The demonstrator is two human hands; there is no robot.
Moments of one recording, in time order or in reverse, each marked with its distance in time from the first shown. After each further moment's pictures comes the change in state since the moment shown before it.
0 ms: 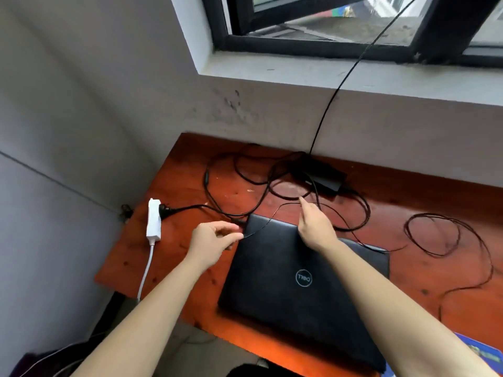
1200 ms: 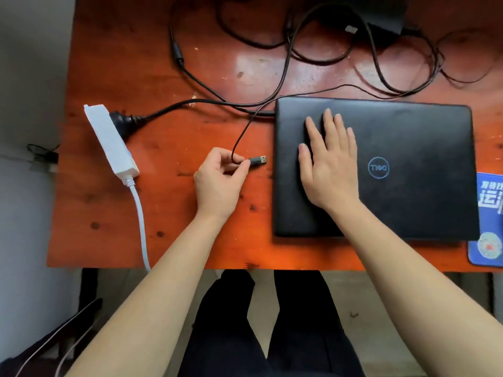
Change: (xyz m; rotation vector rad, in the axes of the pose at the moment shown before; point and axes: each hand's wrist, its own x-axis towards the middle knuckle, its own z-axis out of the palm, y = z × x) left_hand 0.046 -0.163 -0.012 -0.171 -0.064 0.101; right_hand -0.052 -0.055 0.182 -0.404 0.429 0.107
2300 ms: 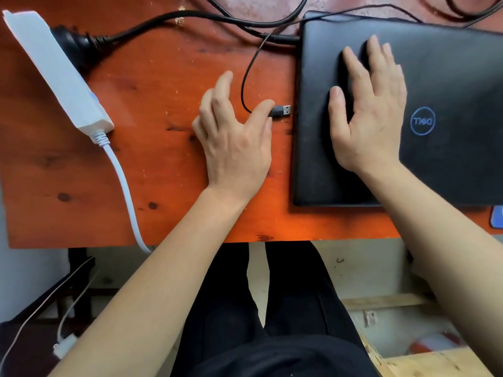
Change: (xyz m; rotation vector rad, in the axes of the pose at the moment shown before) left_hand -0.009 -0.014 0.011 0.804 0.040 0.443; right_hand -0.001 0.001 0.003 0.026 0.058 0.042
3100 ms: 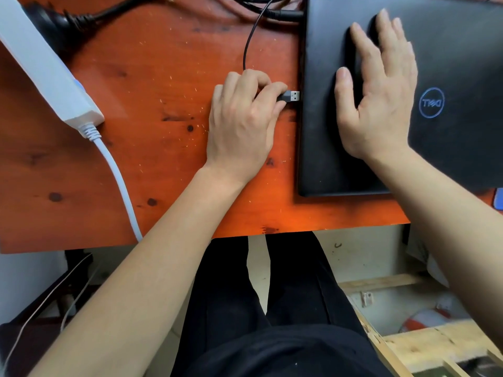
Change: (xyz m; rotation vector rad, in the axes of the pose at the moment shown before) left_hand 0.019 -0.010 0.004 -0.201 -0.031 0.244; right_hand -0.002 0.000 0.002 0.010 0.018 0.003
